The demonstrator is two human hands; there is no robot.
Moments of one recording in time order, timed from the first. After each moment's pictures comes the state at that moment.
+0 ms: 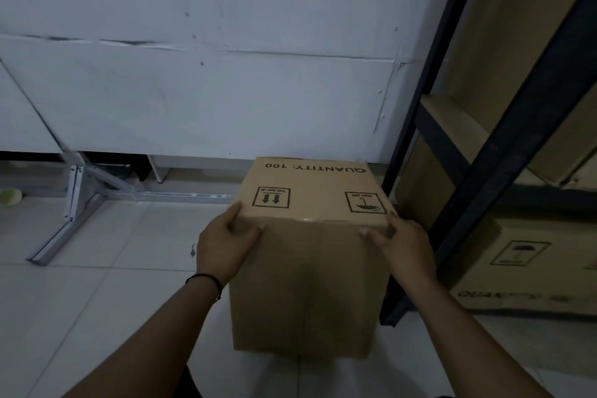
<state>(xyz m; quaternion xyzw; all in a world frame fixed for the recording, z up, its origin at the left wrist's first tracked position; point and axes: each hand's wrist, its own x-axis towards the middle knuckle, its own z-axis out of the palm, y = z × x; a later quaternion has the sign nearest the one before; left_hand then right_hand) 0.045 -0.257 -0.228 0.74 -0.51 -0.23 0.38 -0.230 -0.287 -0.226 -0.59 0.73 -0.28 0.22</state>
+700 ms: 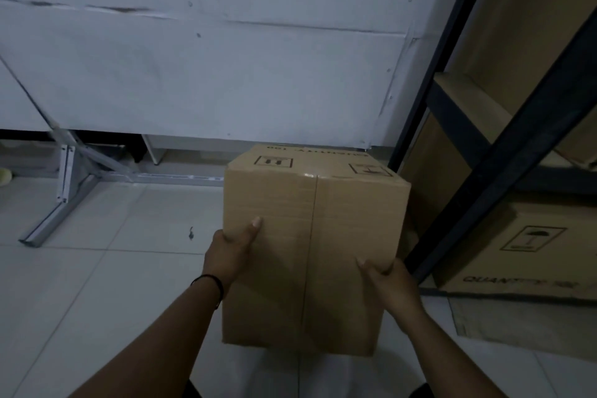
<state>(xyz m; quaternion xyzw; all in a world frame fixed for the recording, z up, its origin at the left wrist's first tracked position) 0.056 -0.259 -0.296 0.73 -0.34 -0.44 0.39 -0.229 -0.257 -0.318 -0.44 0.73 -0.28 0.44</state>
